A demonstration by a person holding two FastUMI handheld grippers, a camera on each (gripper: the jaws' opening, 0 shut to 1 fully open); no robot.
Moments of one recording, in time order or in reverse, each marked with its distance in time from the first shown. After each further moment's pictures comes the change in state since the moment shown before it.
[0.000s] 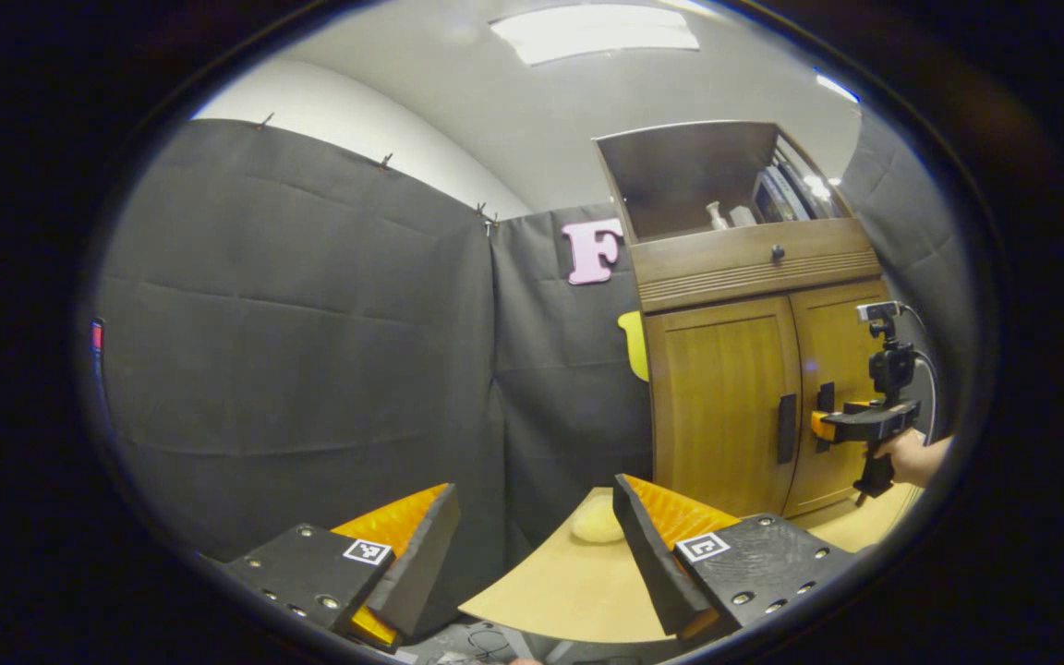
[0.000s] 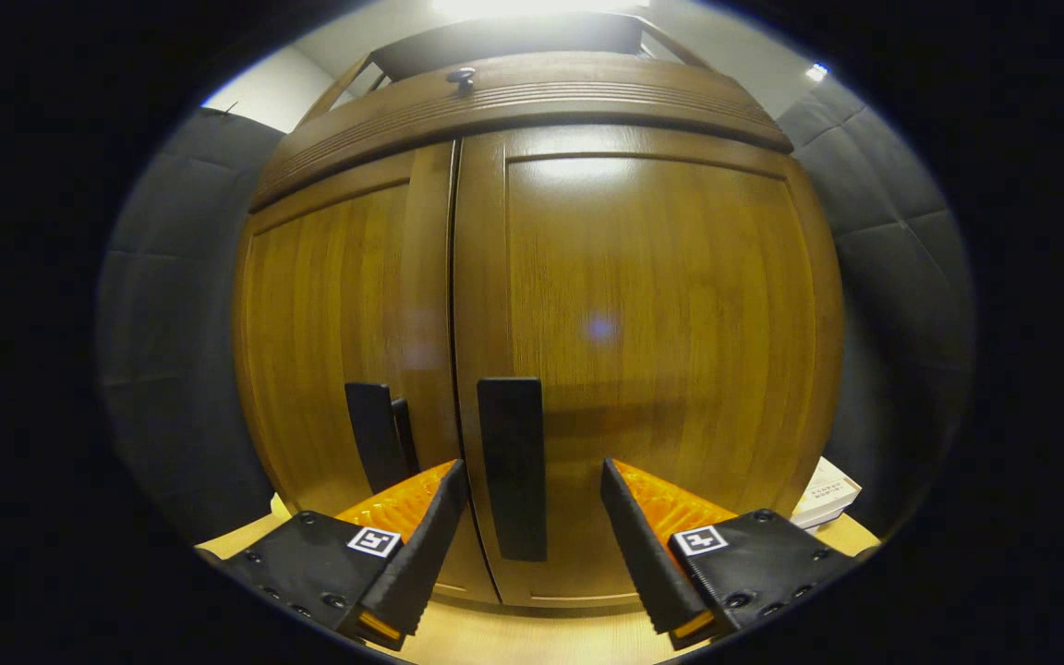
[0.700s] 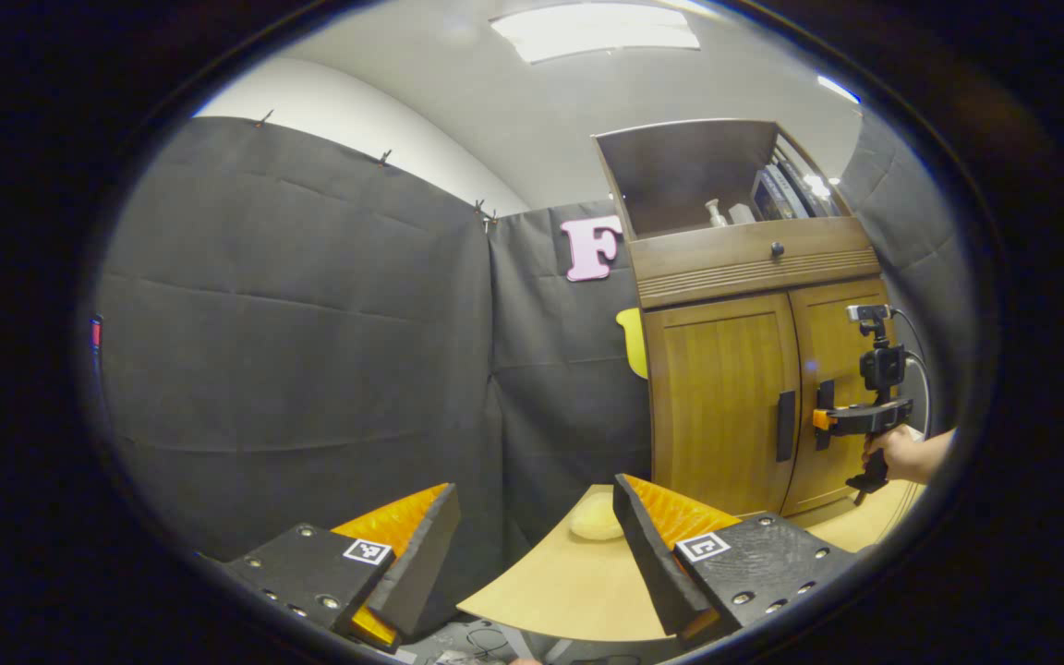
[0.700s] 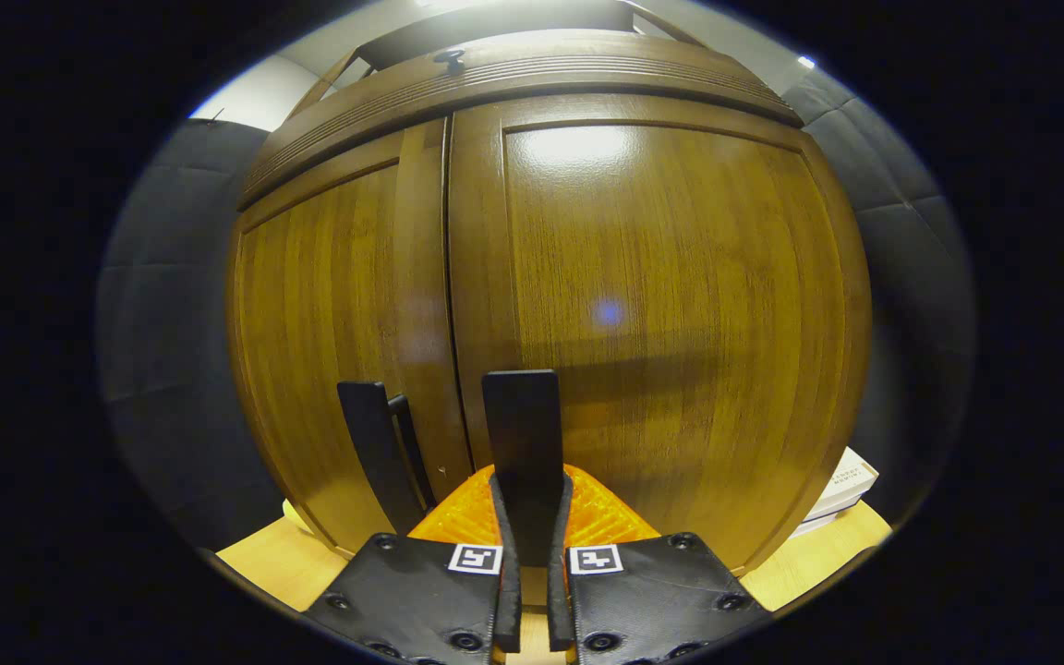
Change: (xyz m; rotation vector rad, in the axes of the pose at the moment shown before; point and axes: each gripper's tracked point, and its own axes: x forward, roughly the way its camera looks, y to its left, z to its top) left arm 0.000 -0.001 0.002 -0.009 0.005 -0.012; right arm 0.007 0.007 -0.004 0.026 0.041 0.020
